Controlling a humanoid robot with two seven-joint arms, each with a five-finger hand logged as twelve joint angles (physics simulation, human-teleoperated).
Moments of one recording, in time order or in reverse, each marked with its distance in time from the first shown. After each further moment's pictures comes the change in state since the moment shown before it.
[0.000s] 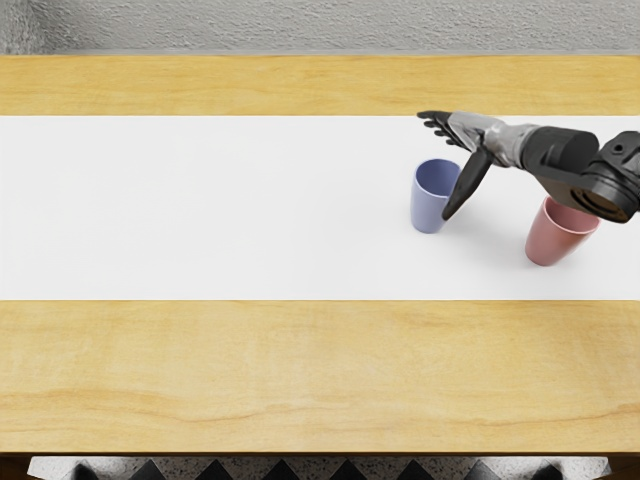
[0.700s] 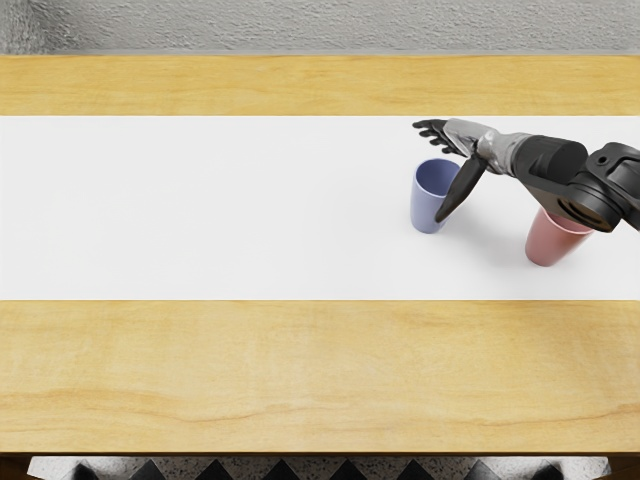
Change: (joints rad) left arm 0.000 0.000 0.000 0.000 0.000 0.000 0.000; right arm -0.010 0.029 -0.023 -0.012 -0.009 -0.044 0.002
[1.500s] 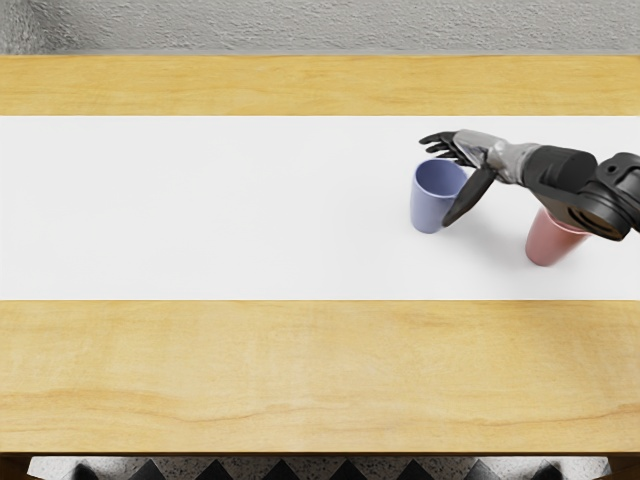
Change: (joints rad) left arm 0.000 0.000 0.000 0.000 0.000 0.000 0.000; right arm -0.031 -0.020 0.001 -0.014 -0.004 0.020 0.017
